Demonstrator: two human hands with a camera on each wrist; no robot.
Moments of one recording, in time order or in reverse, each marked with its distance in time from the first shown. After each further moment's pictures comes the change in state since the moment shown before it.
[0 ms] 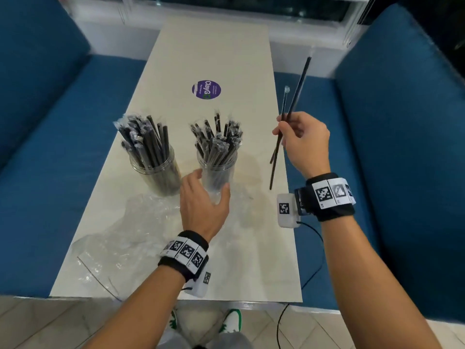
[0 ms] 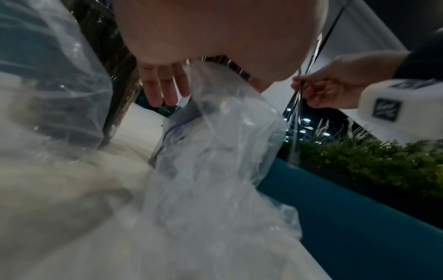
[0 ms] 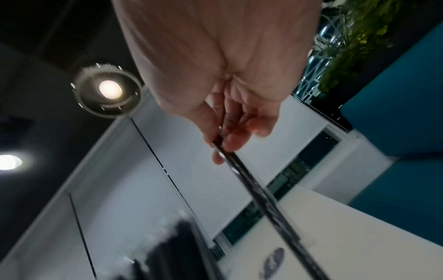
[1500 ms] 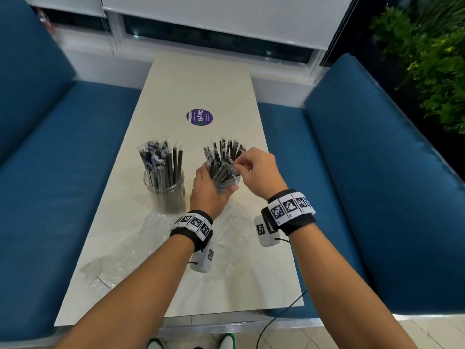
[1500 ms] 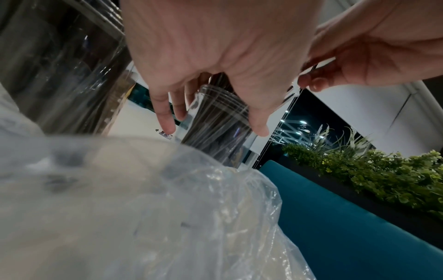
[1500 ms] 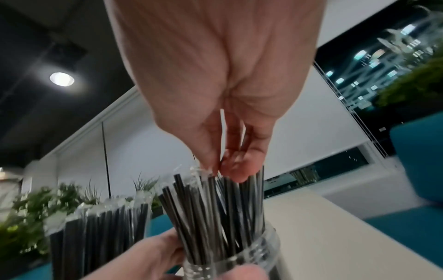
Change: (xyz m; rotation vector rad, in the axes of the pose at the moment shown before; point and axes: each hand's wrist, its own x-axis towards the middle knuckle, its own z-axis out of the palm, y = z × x) left_hand 0.074 0.003 -0.013 -0.138 -0.240 0.014; right_hand -0.042 -0.072 0.063 -0.375 -0.233 -0.138
